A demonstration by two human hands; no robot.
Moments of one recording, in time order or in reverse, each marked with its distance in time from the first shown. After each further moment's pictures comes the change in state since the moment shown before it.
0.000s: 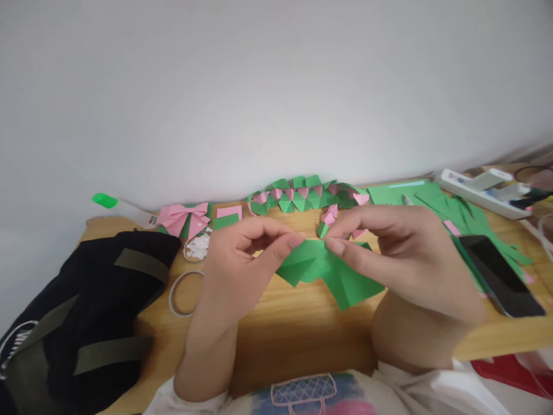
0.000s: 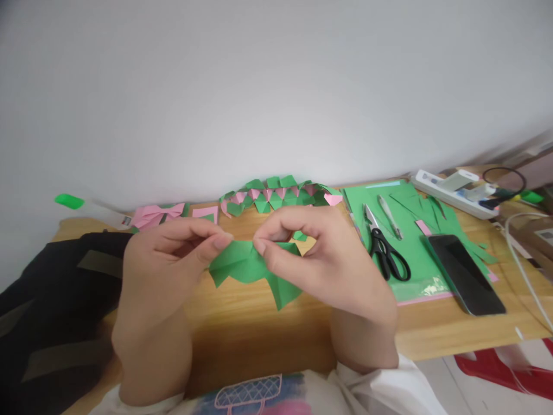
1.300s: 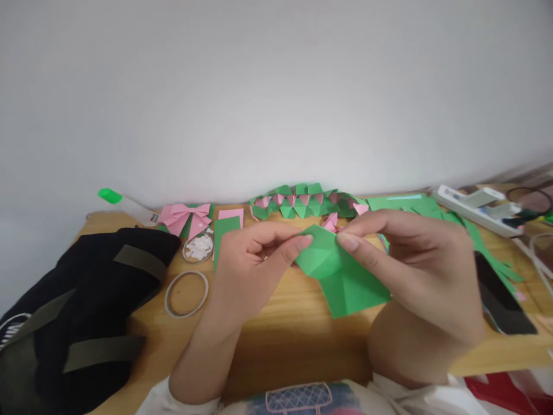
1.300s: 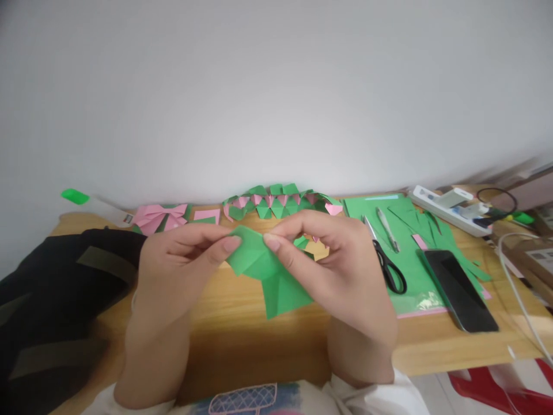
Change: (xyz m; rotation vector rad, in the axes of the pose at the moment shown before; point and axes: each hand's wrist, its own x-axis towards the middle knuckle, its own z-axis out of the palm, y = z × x) left_hand -0.001 -0.001 0.007 -0.109 -0.002 0.019; right_hand -0.009 0.002 0.002 -0.080 0.168 -0.020
